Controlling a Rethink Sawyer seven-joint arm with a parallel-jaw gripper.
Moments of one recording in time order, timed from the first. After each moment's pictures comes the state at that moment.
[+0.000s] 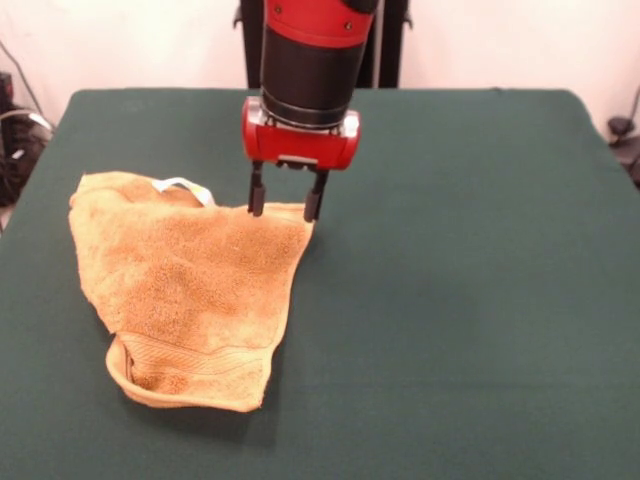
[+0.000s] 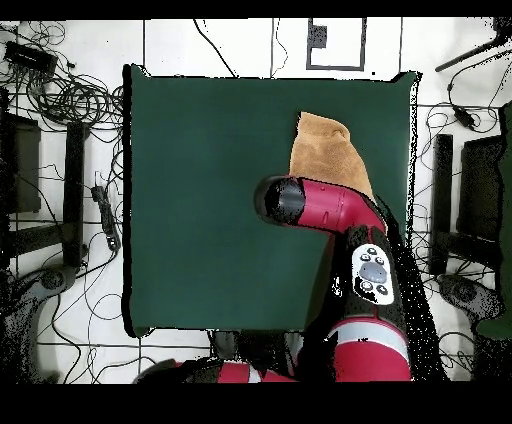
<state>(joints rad) -0.16 -0.47 -0.12 1.49 -0.08 0.47 1.57</state>
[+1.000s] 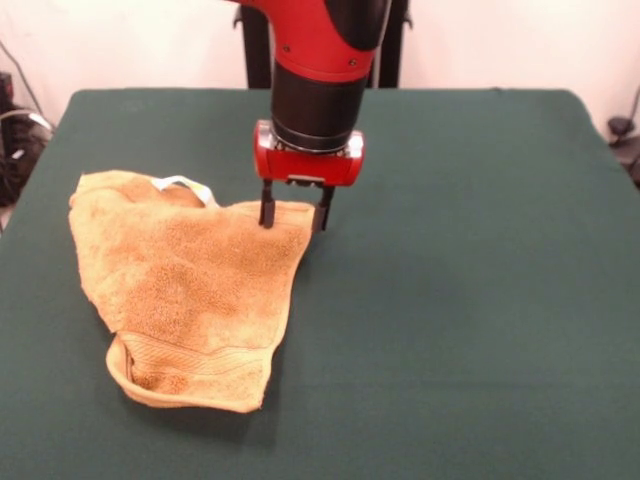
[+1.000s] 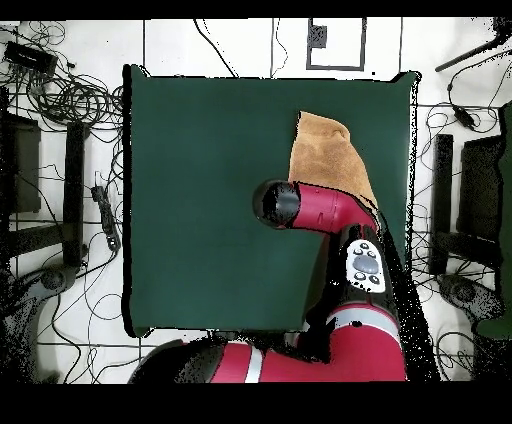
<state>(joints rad) -0.16 -0.42 -0.11 1.49 -0.08 0.47 1.57</state>
